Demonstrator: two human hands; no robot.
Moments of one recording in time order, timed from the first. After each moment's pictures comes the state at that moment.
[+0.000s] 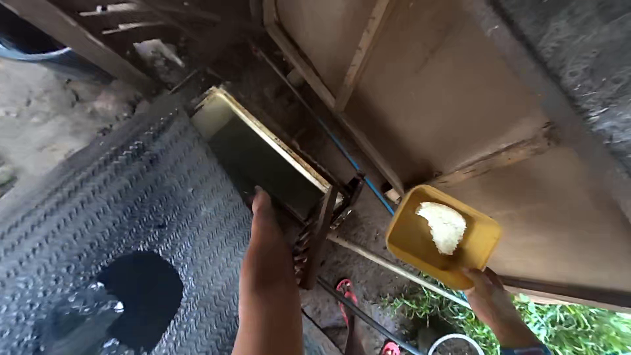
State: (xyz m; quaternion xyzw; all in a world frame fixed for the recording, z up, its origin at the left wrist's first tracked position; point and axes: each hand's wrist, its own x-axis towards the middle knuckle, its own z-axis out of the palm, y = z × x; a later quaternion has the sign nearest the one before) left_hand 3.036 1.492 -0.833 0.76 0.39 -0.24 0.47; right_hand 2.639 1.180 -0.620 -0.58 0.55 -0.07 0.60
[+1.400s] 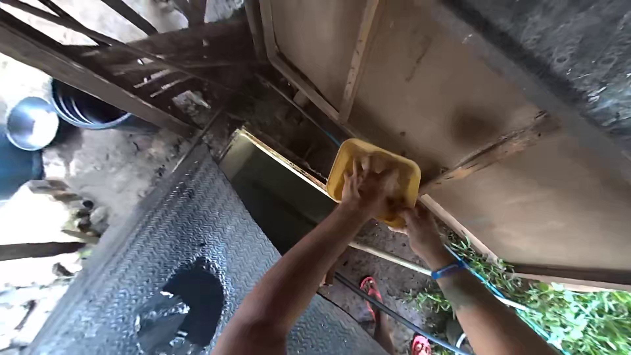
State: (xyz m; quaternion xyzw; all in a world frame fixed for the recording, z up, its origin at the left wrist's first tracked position) left_hand 2.987 1.293 -0.585 0.86 -0.44 -0.23 0.10; right_hand 2.823 1.223 -0.610 -0.55 0.45 -0.06 0.70
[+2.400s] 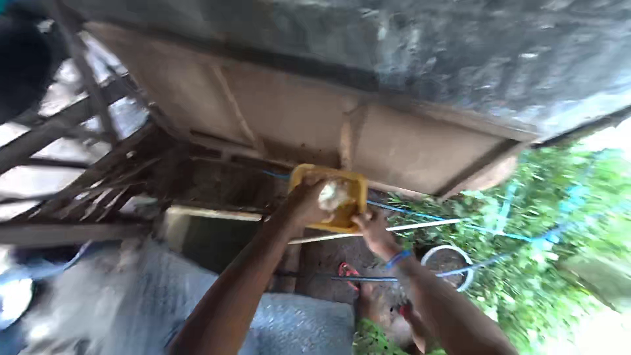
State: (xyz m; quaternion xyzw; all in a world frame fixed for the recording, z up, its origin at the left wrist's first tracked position) left_hand 2.782 1.183 -0.428 0.77 -0.56 -0.30 0.01; right_hand 2.570 1.159 -0.495 -0.39 0.49 -0.21 0.75
